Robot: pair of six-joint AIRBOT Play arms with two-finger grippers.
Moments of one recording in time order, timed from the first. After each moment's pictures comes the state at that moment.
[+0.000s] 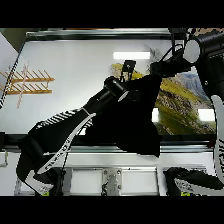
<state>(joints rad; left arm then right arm) -0.83 -1.74 1.73 1.73 -1.00 -2.15 0.31 -1.39 1.78 -1.70 1.43 1.78</state>
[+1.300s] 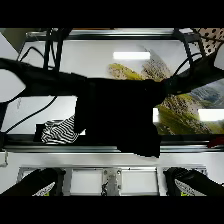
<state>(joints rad) -0.55 -1.04 1.55 1.41 -1.43 -1.71 0.36 -1.18 1.73 -1.62 1.78 1.68</state>
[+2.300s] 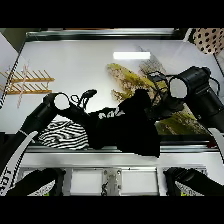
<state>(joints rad) -0.44 -1.18 1.00 1.06 -1.31 -1.51 0.49 -1.16 1.39 -1.59 1.74 1.81</state>
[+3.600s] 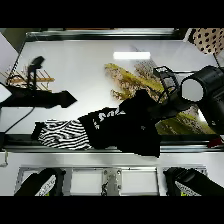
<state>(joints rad) 0.04 -0.96 1.14 1.10 -1.32 -1.46 0.49 -1.10 1.40 -1.59 1.73 1.82</state>
